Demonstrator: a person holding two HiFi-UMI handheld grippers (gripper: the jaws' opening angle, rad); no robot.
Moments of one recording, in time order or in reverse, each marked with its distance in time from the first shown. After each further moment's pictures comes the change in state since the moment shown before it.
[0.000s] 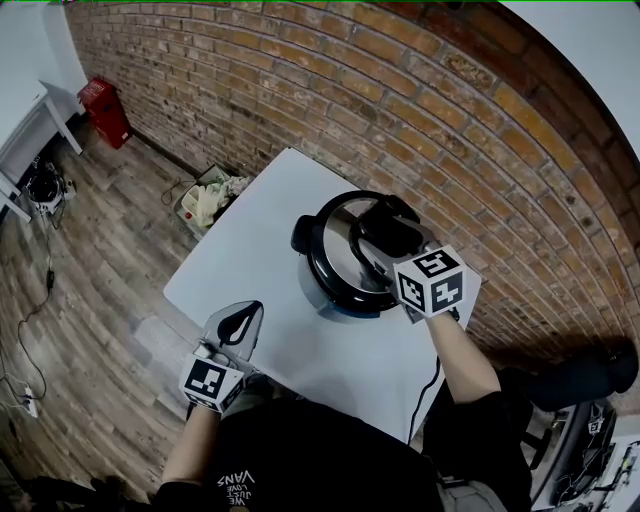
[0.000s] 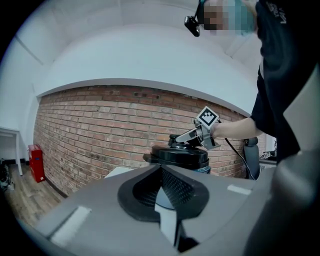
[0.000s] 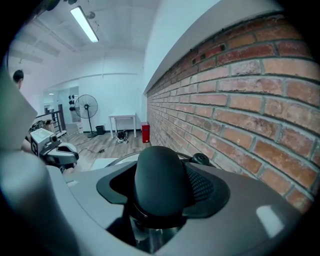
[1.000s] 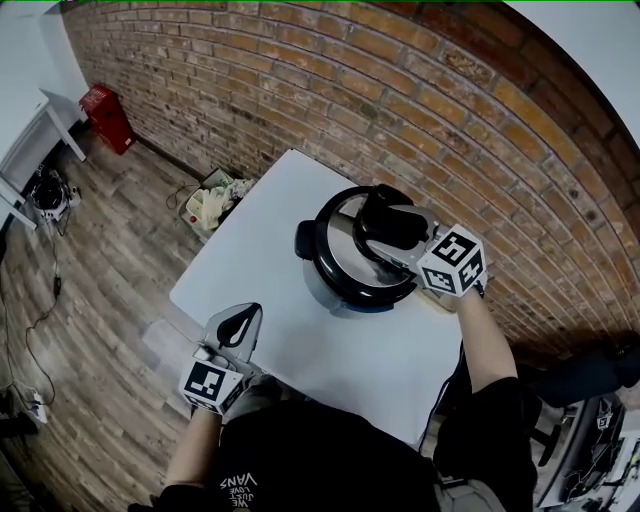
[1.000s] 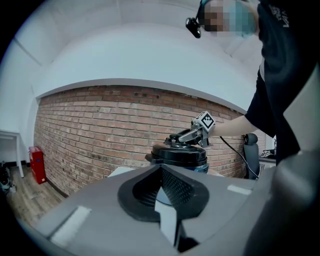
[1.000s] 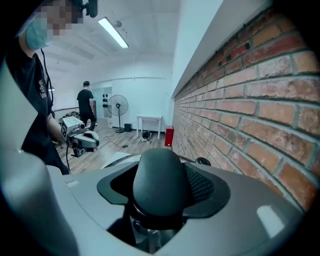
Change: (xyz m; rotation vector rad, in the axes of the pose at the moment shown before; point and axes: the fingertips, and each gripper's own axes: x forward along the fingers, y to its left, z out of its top) left arm -0.005 0.007 0.002 0.011 0.010 0.002; right arm 0.003 0.002 0.005 -0.208 -0.063 0.306
